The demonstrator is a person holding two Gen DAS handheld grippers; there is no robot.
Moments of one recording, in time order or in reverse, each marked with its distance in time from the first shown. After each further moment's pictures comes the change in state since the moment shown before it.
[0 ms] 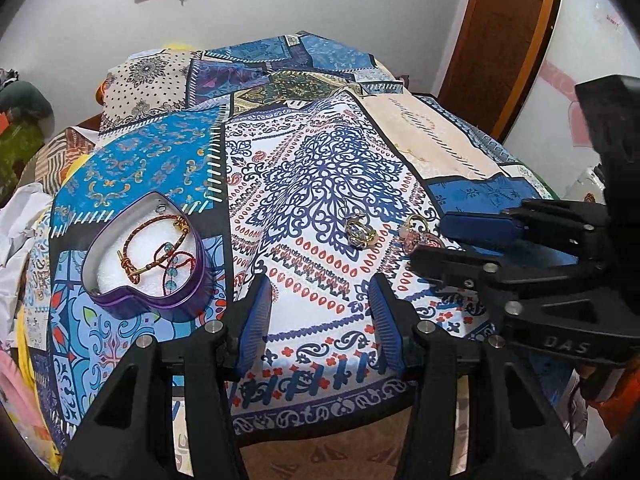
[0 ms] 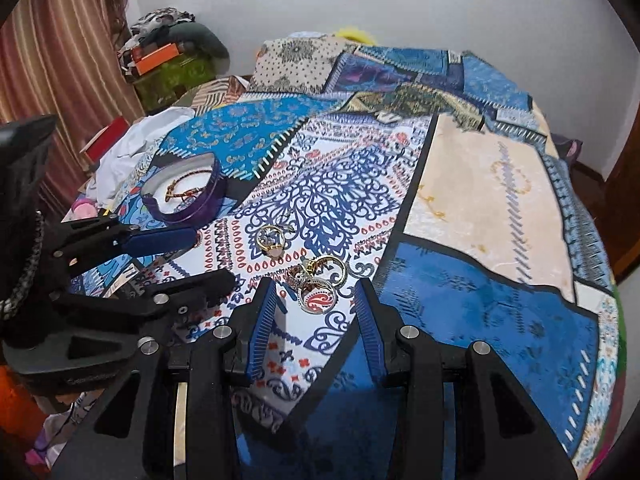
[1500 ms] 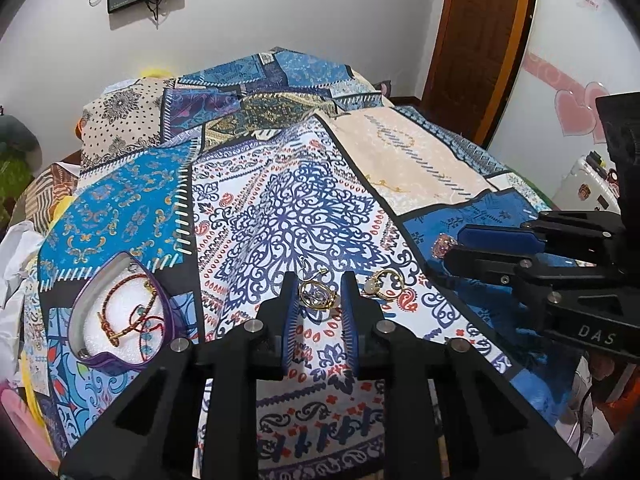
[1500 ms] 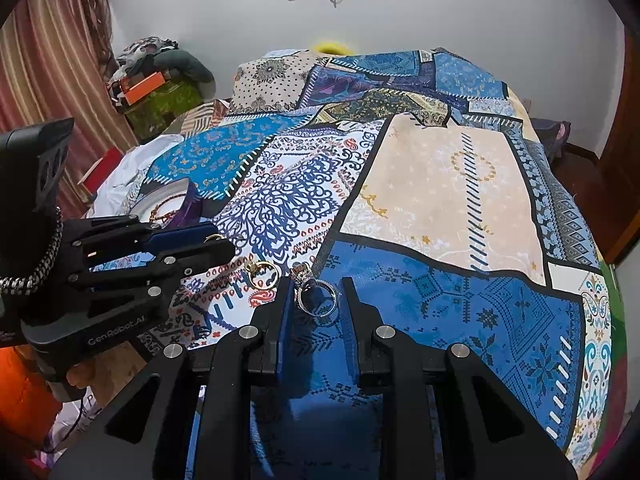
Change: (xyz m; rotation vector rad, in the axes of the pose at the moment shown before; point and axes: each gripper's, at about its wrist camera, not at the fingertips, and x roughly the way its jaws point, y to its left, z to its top) left arm 0.010 -0.023 0.029 0.085 -0.048 -0.014; right arm -0.026 -0.033 -0.004 0.078 -0.079 -0.001
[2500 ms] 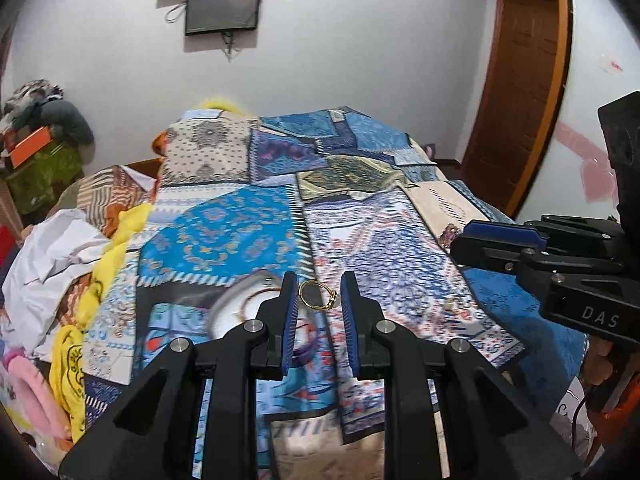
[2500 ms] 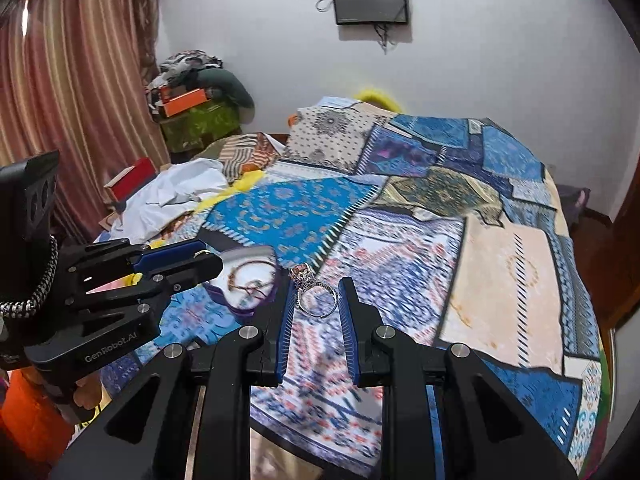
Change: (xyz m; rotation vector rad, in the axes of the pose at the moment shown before) left arm -0.094 0.086 -0.013 -0.148 -0.193 0.119; right arm -0.014 0.095 0.051 -0.142 -0.127 0.041
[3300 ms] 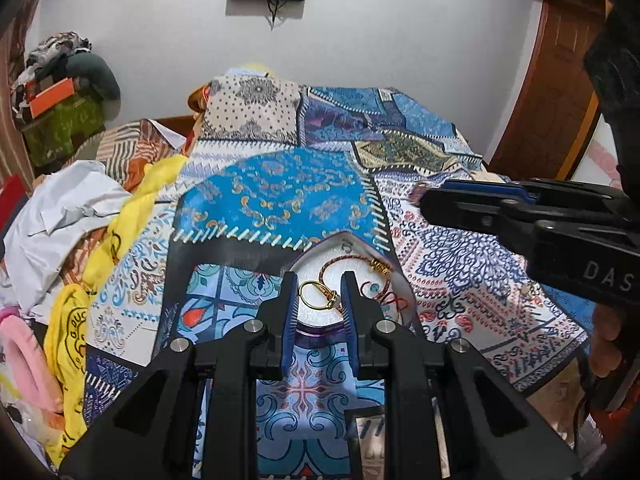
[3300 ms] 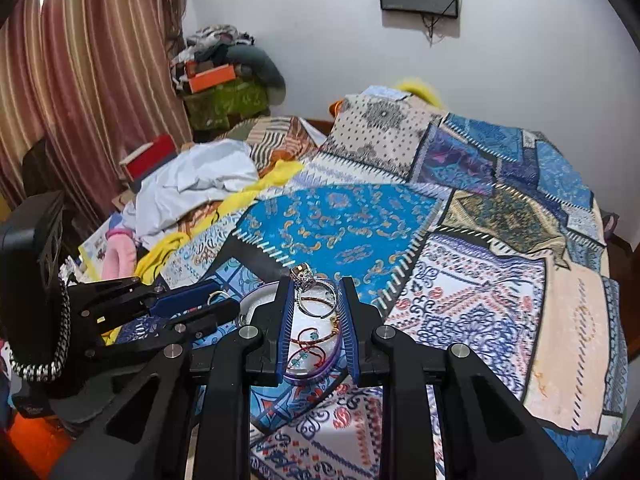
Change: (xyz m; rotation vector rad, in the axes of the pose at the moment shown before) left arm 0.036 0.068 -0.029 -0.114 0.075 0.046; right arm 0.080 0.051 0.030 -0.080 0.088 0.072
